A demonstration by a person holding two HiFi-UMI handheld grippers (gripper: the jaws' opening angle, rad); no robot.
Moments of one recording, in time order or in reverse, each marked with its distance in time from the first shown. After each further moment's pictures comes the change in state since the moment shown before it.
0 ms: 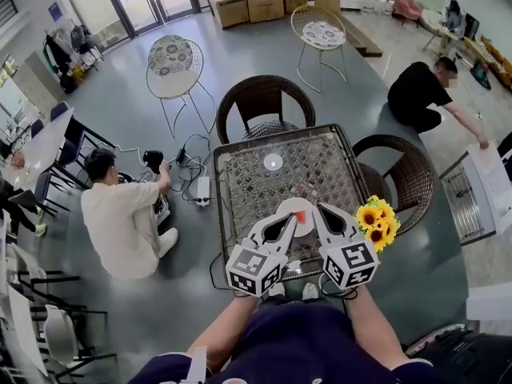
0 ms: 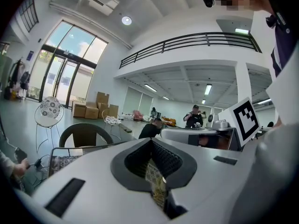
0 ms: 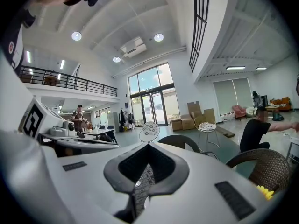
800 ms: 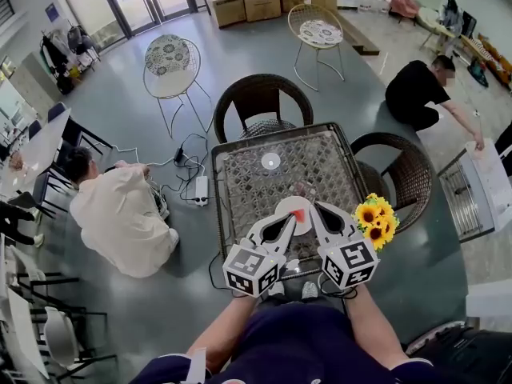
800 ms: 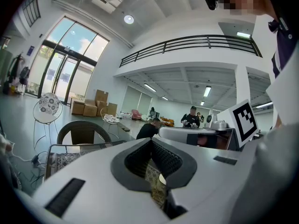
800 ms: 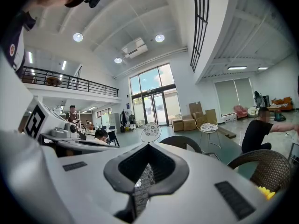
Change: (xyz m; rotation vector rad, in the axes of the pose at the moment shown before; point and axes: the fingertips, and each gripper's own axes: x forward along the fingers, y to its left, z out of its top) left arm -0.003 -0.003 0.000 -0.027 0.006 -0.022; right arm -0.001 0.006 0.004 -0.004 -0.009 0.017
